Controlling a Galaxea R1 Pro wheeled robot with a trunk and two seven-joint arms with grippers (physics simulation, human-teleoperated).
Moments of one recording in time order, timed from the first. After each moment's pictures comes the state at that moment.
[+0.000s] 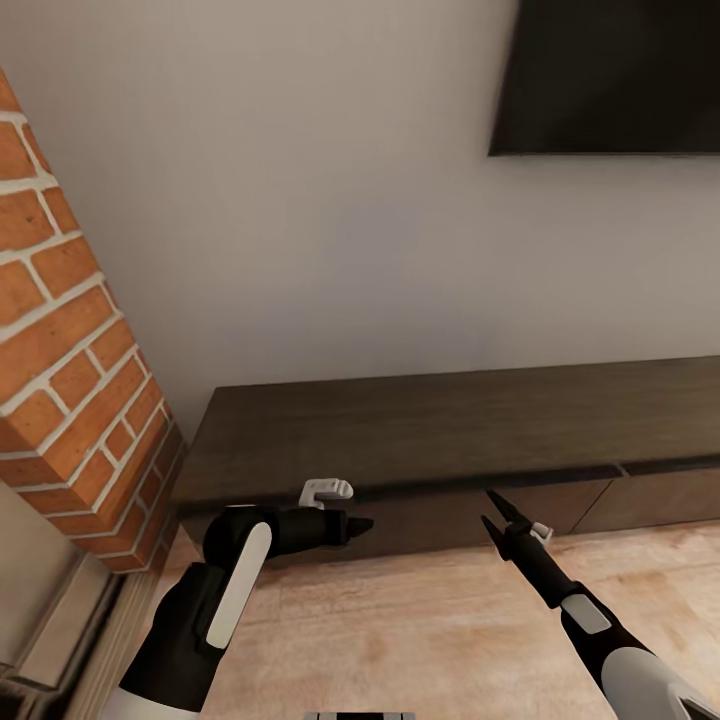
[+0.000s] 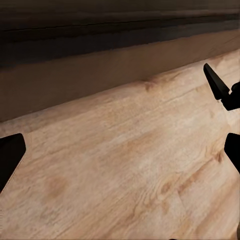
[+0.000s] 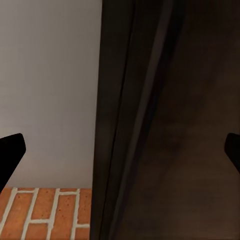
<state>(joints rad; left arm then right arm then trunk) -0.46 -0.11 -0.21 -1.45 0.35 1.04 -0.16 -0.67 -0.14 -0.54 -0.25 -0.66 0.39 1.02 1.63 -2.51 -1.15</state>
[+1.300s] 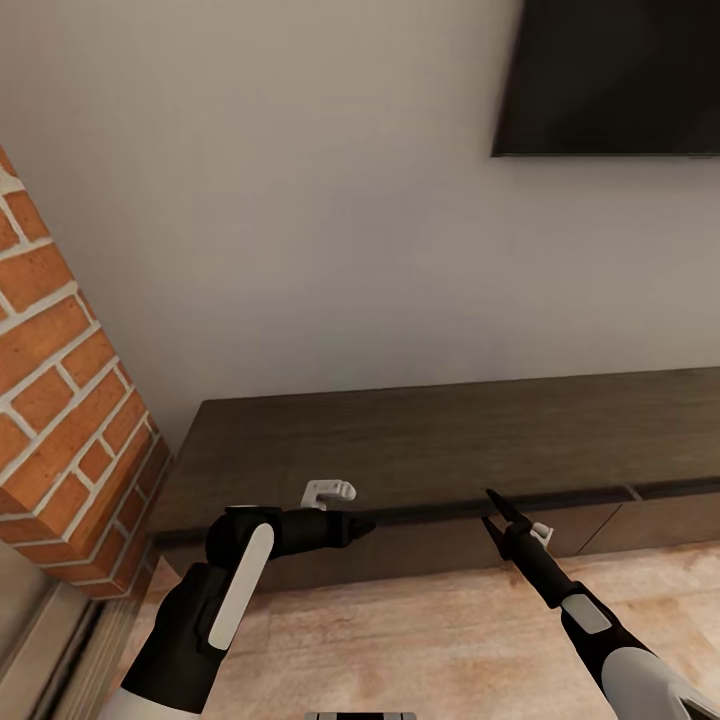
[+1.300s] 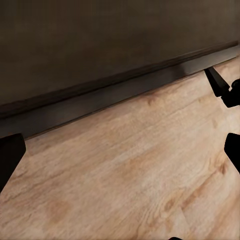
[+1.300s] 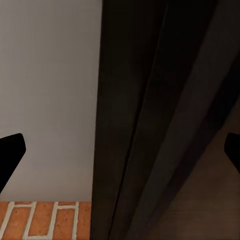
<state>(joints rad) -0.46 -0.11 -0.22 -1.45 0.34 1.04 -0.16 -0.67 -0.14 -0.54 -0.25 -0.66 0.39 1.02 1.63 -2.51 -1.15</state>
